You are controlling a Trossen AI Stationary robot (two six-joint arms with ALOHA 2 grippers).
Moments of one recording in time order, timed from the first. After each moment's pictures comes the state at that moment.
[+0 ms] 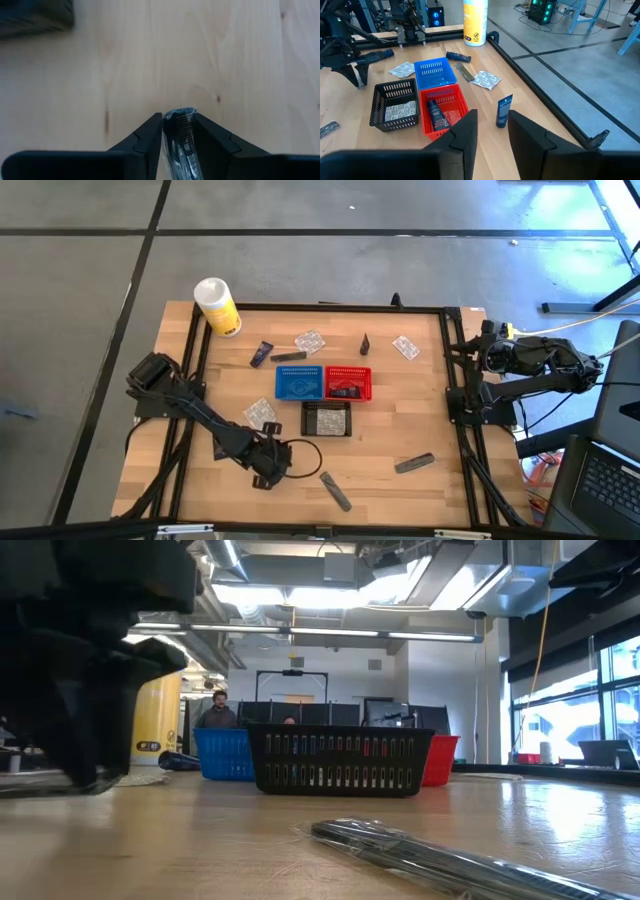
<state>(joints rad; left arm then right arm) -0.59 1.78 1.04 -0.52 -0.26 -0.46 0.17 0.24 0.84 -1.01 0.48 0.17</state>
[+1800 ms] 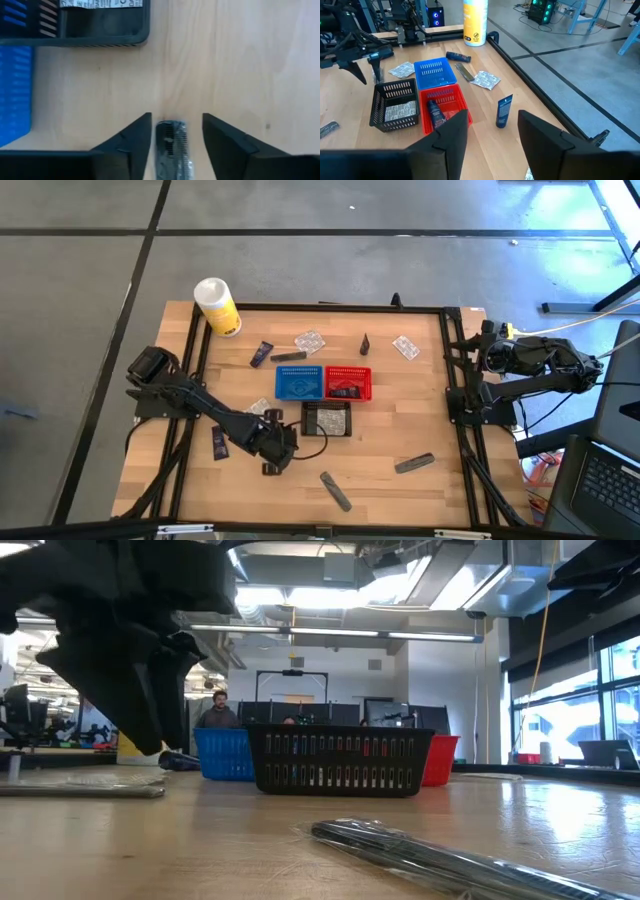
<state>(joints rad) -0.49 1.73 1.05 -0.57 -0.29 -0.51 0.17 0.24 0.84 -1.01 0.48 0.17</state>
